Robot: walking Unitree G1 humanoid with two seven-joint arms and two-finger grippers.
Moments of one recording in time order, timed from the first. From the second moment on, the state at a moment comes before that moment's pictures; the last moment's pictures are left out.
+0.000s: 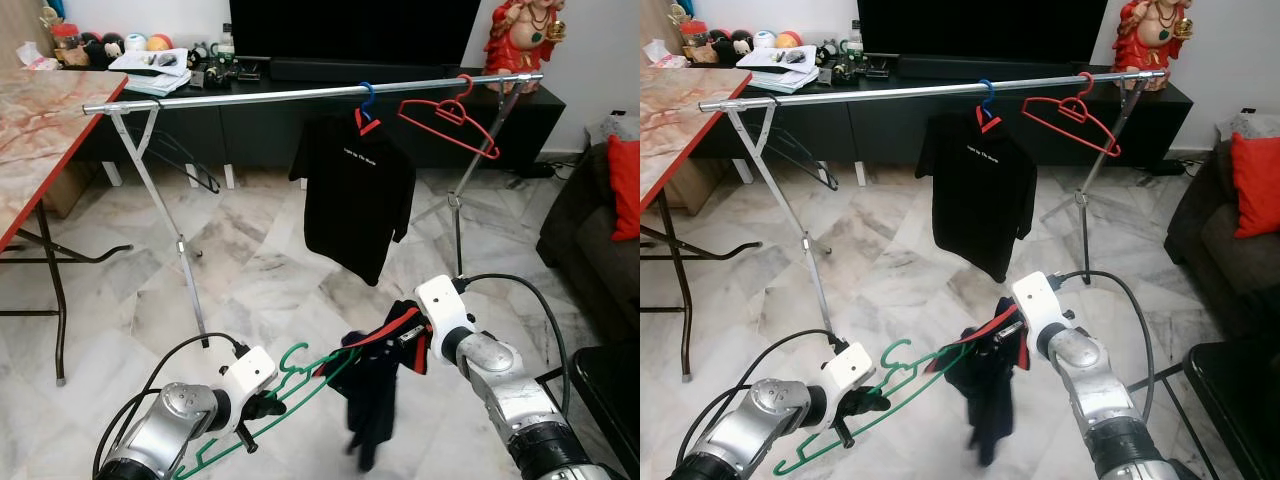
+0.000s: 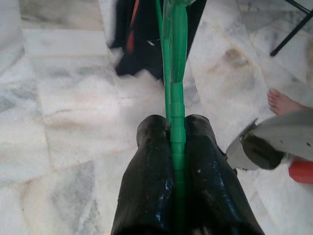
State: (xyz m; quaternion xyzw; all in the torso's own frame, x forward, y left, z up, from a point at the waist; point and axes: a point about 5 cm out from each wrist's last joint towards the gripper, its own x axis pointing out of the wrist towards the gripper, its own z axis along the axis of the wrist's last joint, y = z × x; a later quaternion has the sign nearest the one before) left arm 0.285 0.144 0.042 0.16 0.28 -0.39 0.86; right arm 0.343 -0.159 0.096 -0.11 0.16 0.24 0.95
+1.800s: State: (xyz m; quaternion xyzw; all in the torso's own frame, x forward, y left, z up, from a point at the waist) left arm 0.300 0.146 0.044 0.17 0.25 -0.34 0.89; right arm 0.333 -0.153 0.098 -0.12 0.19 0.31 0.92
